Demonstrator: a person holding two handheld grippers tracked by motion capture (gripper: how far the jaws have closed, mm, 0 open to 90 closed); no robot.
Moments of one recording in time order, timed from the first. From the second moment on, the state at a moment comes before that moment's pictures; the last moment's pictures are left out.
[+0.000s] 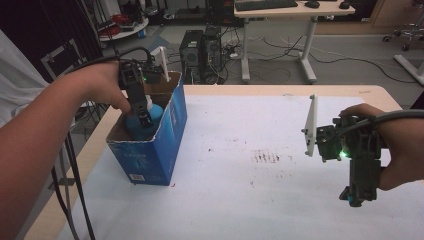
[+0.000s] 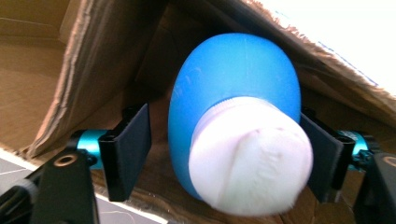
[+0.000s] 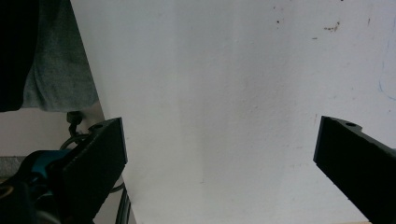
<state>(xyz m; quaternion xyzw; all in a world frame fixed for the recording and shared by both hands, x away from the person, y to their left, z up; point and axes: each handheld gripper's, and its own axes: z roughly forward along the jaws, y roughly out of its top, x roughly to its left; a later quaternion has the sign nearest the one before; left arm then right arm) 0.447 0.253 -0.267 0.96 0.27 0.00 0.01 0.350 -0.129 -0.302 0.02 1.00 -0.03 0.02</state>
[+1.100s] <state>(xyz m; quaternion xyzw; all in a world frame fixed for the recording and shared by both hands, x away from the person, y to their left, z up) 0.432 0.223 -0.202 0.98 0.22 0.02 -0.01 0.356 -0.122 -0.300 0.01 1.00 -0.03 0.01</state>
